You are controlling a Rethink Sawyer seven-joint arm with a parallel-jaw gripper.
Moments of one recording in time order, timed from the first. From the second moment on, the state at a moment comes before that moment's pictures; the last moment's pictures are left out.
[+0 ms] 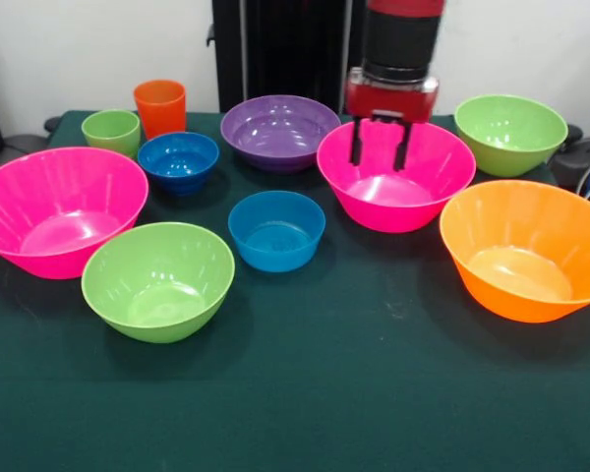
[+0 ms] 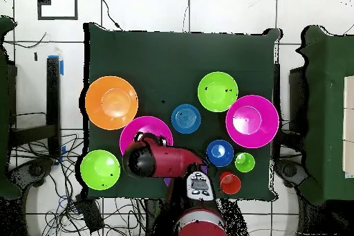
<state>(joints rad) -0.13 -0.62 -0.02 2.01 -0.06 0.06 1.90</state>
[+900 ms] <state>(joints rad) -0.17 -0.57 -0.01 2.01 -0.25 0.06 1.90</state>
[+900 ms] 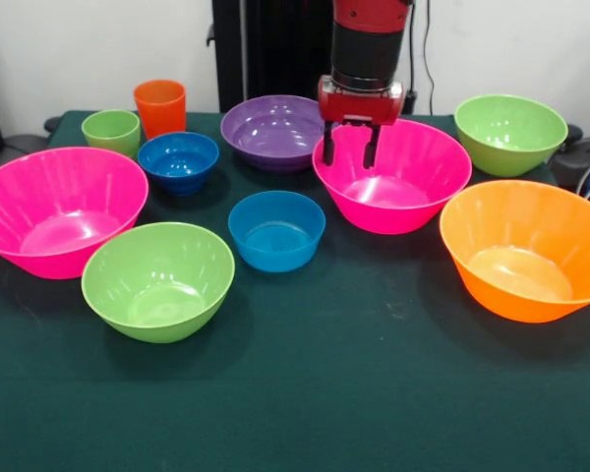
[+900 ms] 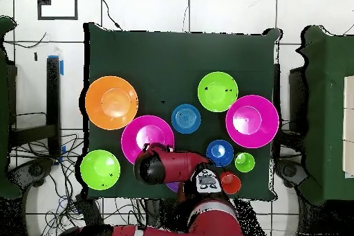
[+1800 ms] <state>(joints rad) -0.24 -0.64 0.07 2.03 -0.28 0.10 1.90</state>
